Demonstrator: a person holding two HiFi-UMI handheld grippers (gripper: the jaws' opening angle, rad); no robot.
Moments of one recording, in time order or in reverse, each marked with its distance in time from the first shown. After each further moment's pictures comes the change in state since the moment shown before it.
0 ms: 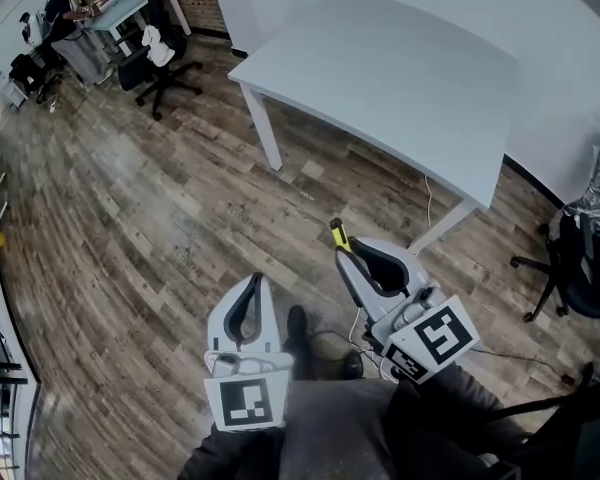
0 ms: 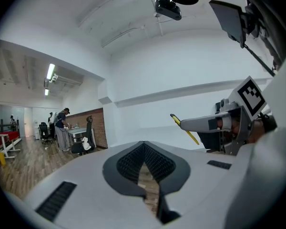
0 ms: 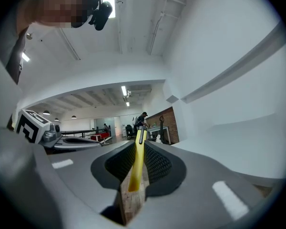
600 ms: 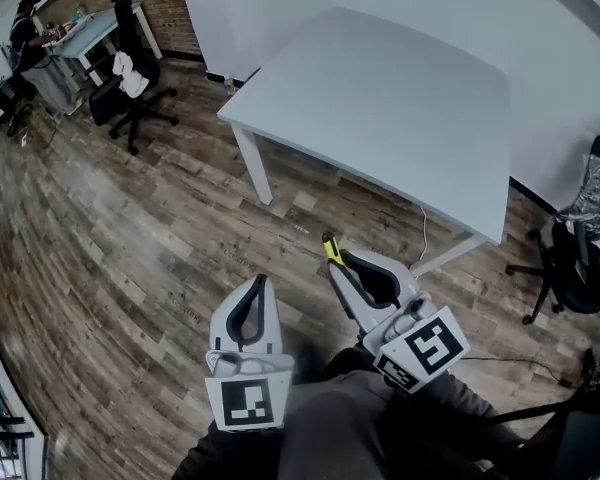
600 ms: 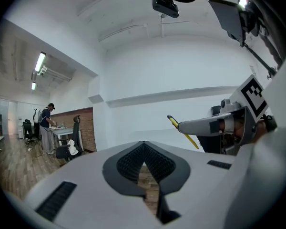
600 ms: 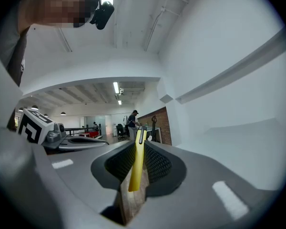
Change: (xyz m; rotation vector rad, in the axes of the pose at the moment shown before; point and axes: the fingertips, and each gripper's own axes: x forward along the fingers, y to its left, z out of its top) left arm 0.131 0.105 0.017 -0.005 -0.040 -0.149; right arm 0.151 -0.035 0.015 -0.021 -0.001 -0.110
